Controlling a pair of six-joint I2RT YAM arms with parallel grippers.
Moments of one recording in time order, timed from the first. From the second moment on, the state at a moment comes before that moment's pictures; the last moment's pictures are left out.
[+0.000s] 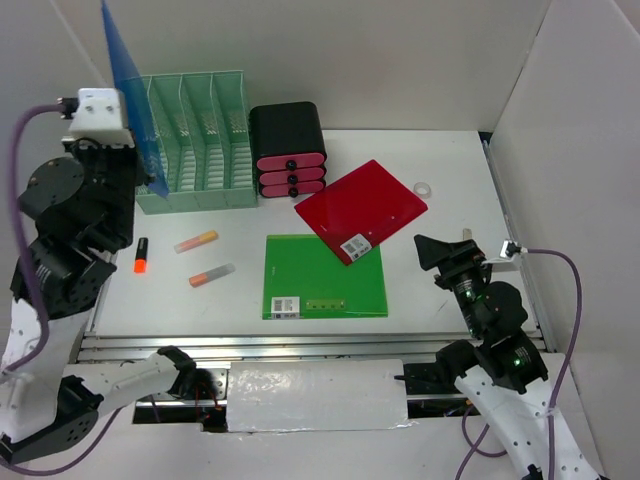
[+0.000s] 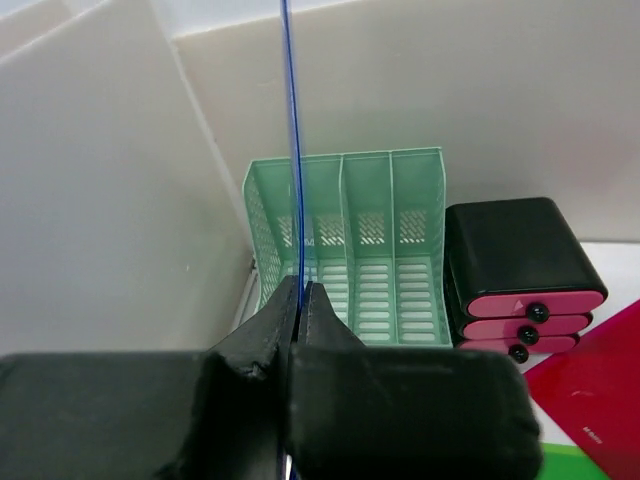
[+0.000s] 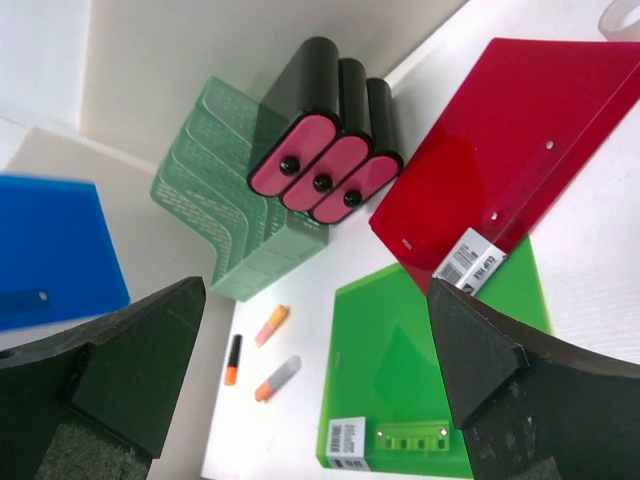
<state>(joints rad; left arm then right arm) -0.56 1.00 1.75 -0.60 -0.76 0.17 0.42 0.20 0.56 -0.38 0.28 0.95</state>
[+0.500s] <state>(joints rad) -0.19 1.41 1.96 -0.63 -0.30 0.20 0.42 0.25 0.56 -0.37 0.17 0.88</state>
